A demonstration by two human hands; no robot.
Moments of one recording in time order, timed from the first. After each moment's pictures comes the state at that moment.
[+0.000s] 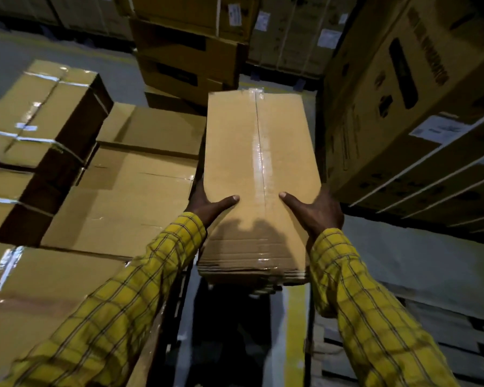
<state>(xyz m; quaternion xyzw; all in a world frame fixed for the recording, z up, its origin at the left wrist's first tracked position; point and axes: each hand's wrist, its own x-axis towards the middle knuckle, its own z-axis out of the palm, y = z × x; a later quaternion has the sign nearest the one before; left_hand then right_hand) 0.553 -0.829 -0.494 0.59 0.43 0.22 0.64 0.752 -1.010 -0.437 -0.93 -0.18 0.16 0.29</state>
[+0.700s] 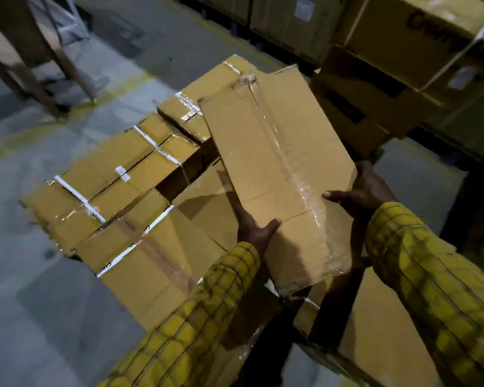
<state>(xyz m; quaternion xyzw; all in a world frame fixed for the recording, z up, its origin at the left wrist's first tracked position) 0.336 -0.714 -0.547 0.41 0.61 0.38 0.56 0.587 -0.674 -0.415 -0.81 -0.48 0.29 0.17</state>
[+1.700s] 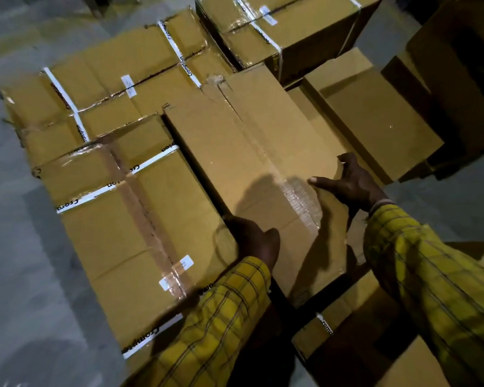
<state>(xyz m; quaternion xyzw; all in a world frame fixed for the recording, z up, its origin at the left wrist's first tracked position) 0.373 -0.715 -0.700 0.23 0.77 0.27 0.53 0.567 -0.548 -0.676 -0.70 -0.58 0.41 0.03</state>
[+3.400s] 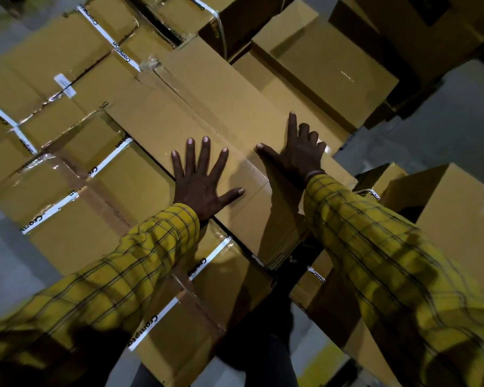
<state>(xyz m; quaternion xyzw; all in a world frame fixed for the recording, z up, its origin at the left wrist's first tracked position) 0.279 -0.662 -0.732 0.78 0.62 -0.05 0.11 0.531 -0.586 -0.720 -0.74 -0.66 0.14 -0.02</state>
